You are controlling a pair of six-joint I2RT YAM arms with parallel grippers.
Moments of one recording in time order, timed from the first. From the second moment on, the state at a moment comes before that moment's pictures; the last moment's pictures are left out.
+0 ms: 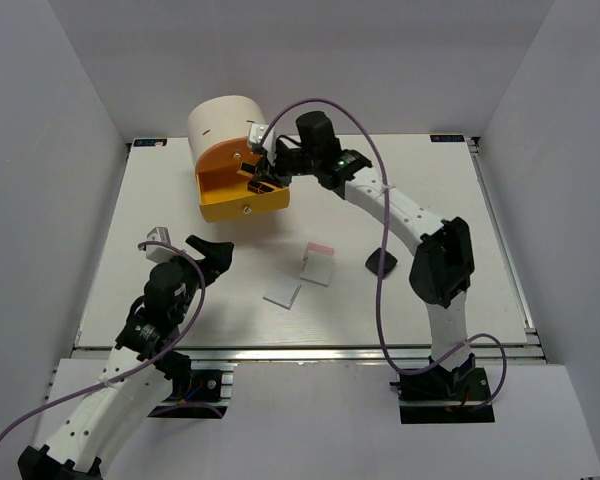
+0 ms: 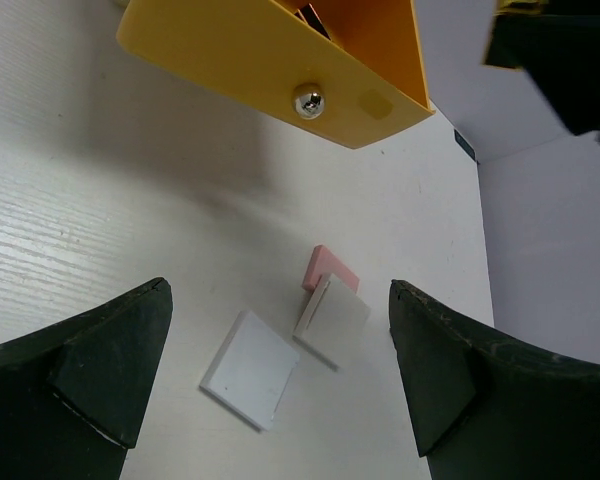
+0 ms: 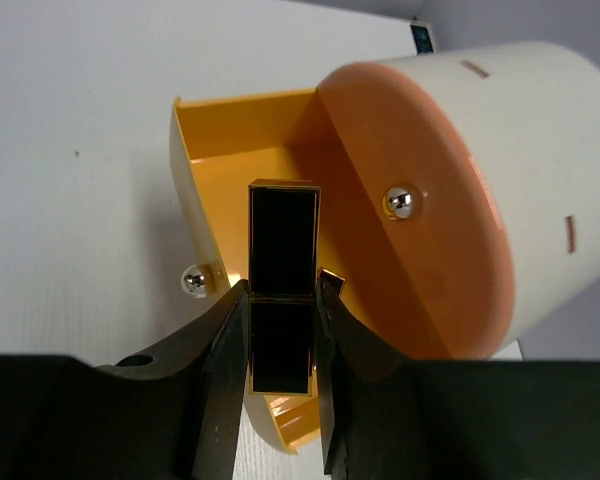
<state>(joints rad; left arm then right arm) -0.43 0.49 0.41 -0.19 -0.26 -0.87 0.70 2.00 1.94 -0.29 -0.62 -0.58</state>
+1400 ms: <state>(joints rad) -0.37 1.04 0.50 0.07 -0.22 -1.30 0.37 1.50 1.41 -0.13 -0.33 -0.25</state>
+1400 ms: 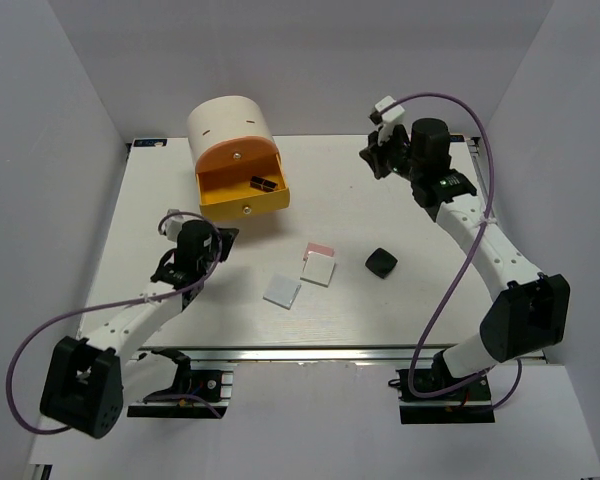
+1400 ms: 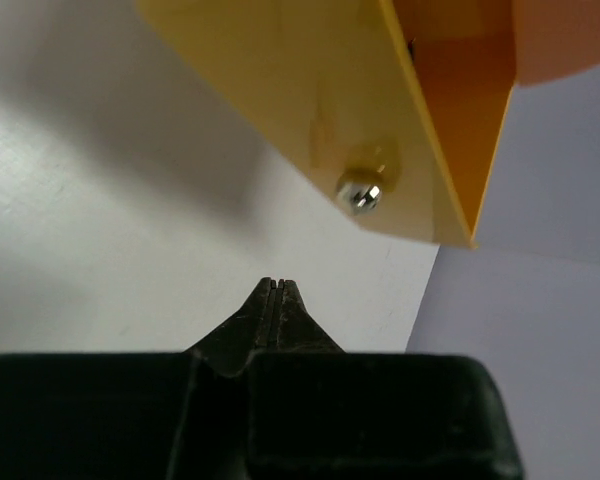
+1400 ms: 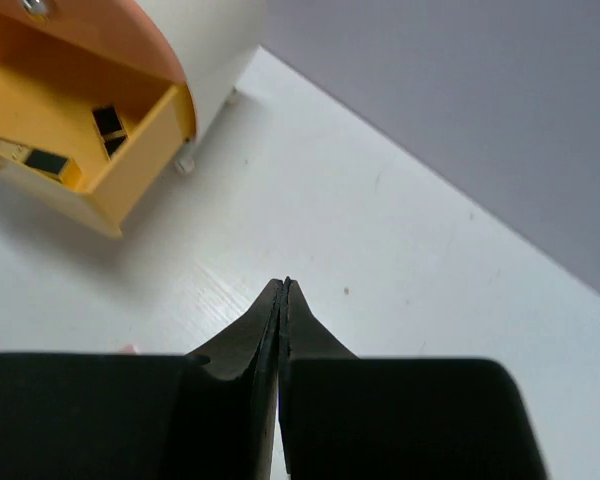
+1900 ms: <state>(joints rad) -0.27 1.43 0.88 0.02 -0.20 -1.35 0.27 1.43 1.26 -0.12 -0.34 -0.15</state>
